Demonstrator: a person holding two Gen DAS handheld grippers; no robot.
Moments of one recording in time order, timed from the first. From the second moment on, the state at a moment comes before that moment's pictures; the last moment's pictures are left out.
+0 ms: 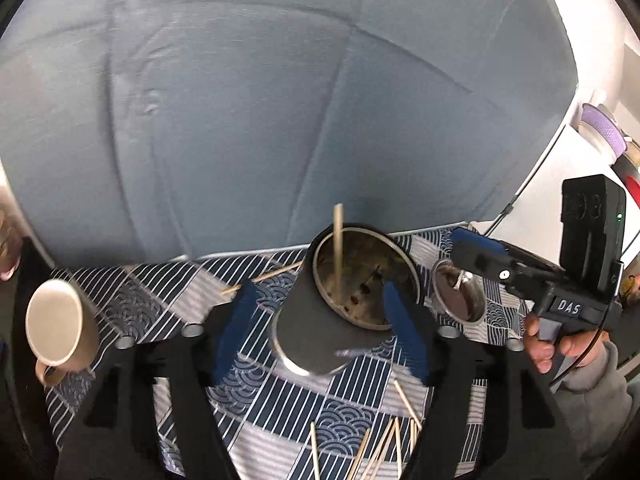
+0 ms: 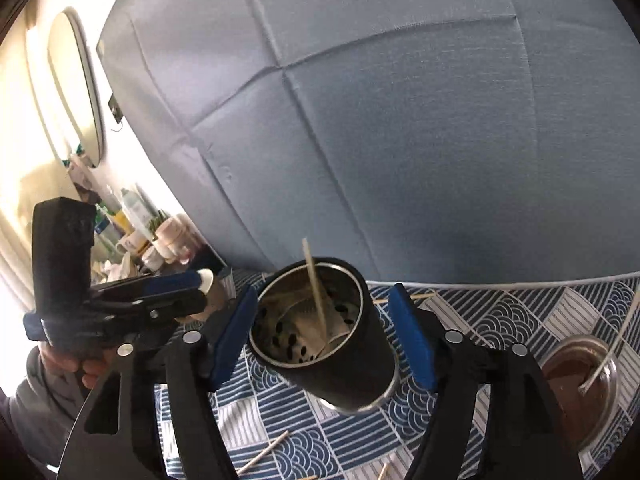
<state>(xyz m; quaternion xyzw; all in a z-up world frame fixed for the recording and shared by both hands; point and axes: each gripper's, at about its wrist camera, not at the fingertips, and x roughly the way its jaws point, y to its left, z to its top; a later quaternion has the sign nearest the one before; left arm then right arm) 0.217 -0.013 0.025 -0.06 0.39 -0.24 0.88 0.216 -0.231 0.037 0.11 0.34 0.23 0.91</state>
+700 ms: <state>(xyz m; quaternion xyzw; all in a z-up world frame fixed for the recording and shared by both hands) 0.175 -0.004 -0.035 -0.02 0.48 -0.19 0.86 0.172 -0.235 0.020 0.09 0.37 0.17 0.91</state>
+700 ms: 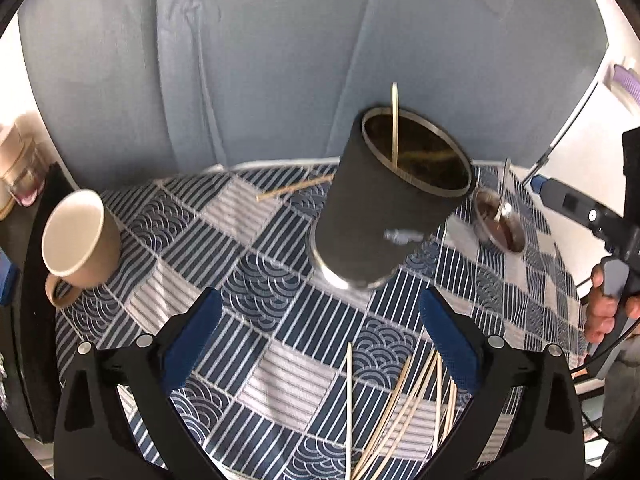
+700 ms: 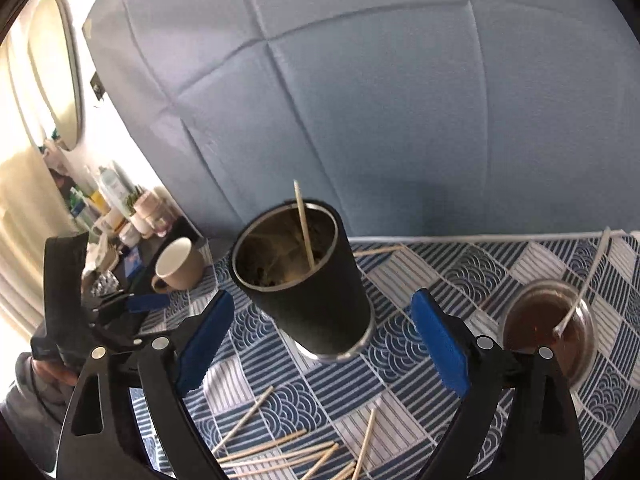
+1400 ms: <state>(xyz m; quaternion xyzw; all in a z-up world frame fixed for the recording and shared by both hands) 0.149 -0.035 -0.120 0.05 0.59 -0.19 0.79 0.148 -0.234 -0.072 0.06 0.50 0.10 0.86</state>
